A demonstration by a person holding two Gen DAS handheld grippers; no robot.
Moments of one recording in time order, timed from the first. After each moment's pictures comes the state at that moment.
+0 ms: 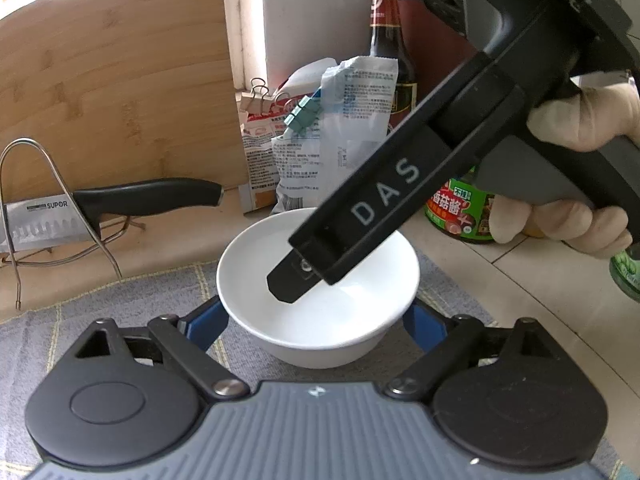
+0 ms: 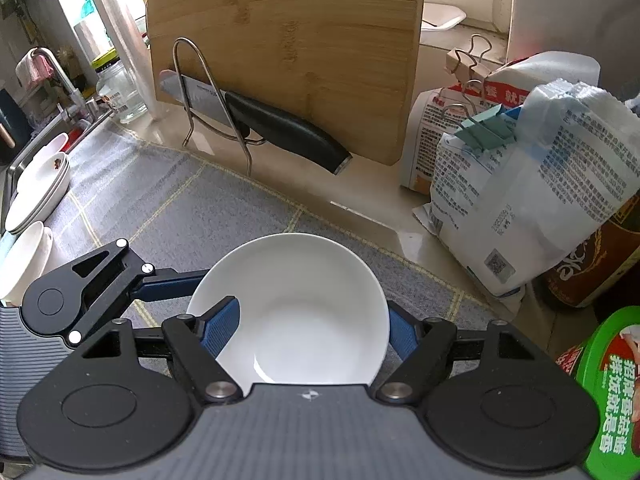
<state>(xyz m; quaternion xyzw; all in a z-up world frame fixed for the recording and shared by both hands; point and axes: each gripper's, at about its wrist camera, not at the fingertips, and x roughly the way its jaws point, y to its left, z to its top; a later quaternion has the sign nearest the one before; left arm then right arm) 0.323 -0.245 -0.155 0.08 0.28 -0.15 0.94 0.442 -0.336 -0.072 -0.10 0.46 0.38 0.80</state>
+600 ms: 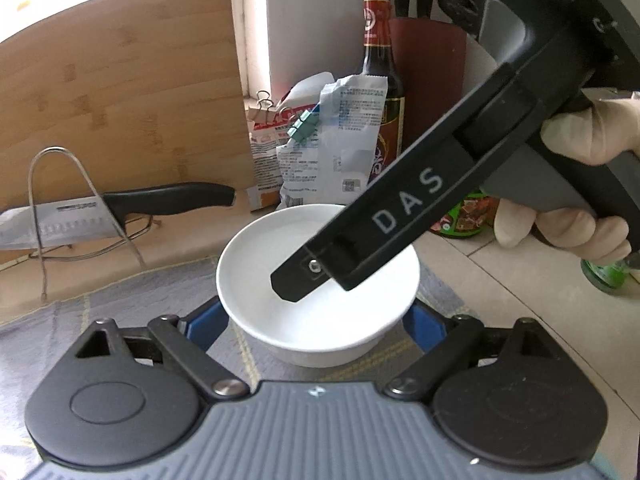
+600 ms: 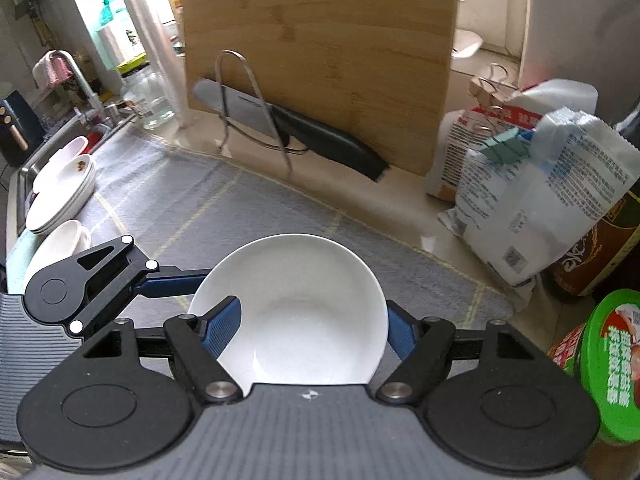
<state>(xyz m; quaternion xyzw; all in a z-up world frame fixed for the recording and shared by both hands) 0.288 -0.225 -0.128 0.08 0.29 -0.16 0.94 0.404 -0.329 -0.046 -0.10 0.45 0.39 0.80</state>
